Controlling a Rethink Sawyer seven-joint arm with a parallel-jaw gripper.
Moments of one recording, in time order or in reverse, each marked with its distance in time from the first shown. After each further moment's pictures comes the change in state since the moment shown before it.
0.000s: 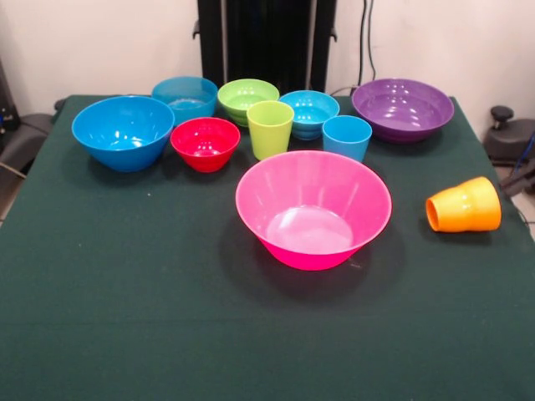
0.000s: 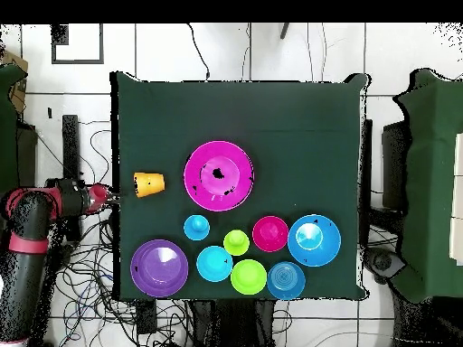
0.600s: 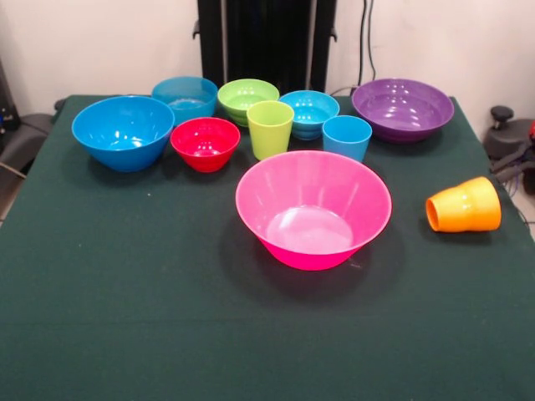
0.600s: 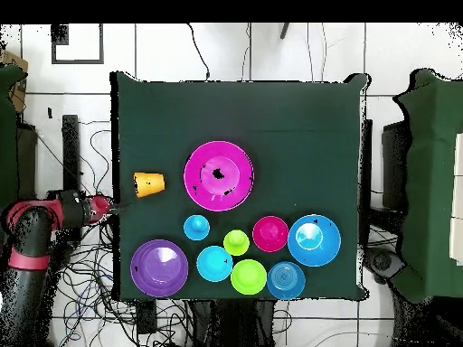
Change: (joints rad) arm 0.078 0.000 0.073 0.079 -0.030 -0.025 0.000
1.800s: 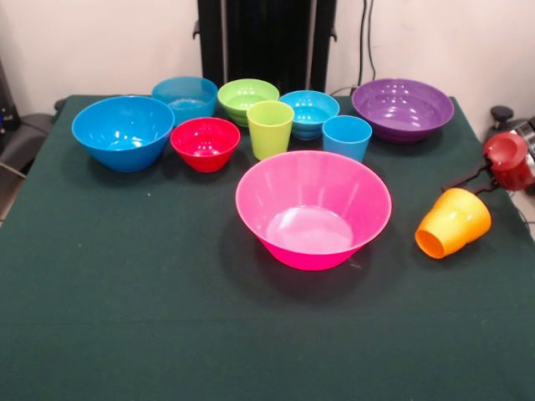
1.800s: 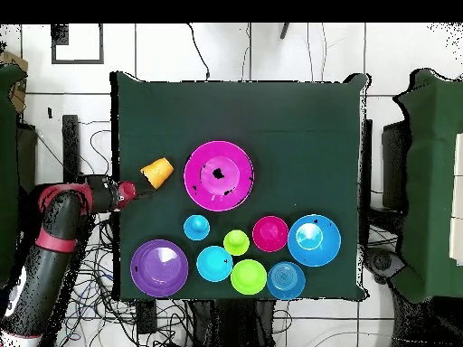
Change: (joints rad) arm -0.092 0.018 0.023 0.009 -0.052 -0.100 0.000
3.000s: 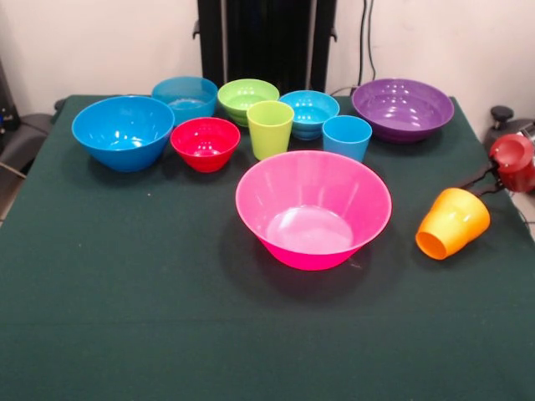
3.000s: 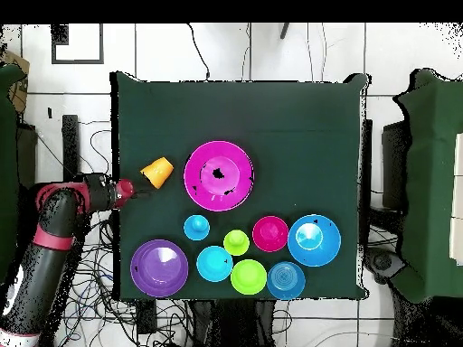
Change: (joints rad) arm -0.007 -0.007 -0.015 -0.025 -0.020 0.000 0.000
